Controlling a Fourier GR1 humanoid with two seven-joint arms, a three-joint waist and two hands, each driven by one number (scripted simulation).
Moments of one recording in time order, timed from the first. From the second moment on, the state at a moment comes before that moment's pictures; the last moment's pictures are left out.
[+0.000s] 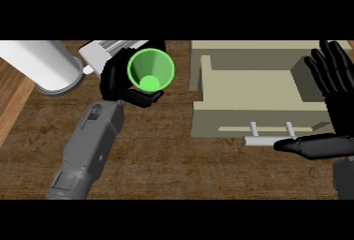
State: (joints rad) left arm -0.80 0.03 0.22 -0.68 0.05 -0.09 -0.77; right arm -0.25 -0.22 -0.16 -1.84 -0.11 0.19 0.11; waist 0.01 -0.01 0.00
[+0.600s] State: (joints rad) left arm -1.12 0.00 0.03 -0.73 0.14 0.19 -0.39; right arm -0.27 -0.22 -0.16 -1.83 -0.11 0.19 0.09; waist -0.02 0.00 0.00
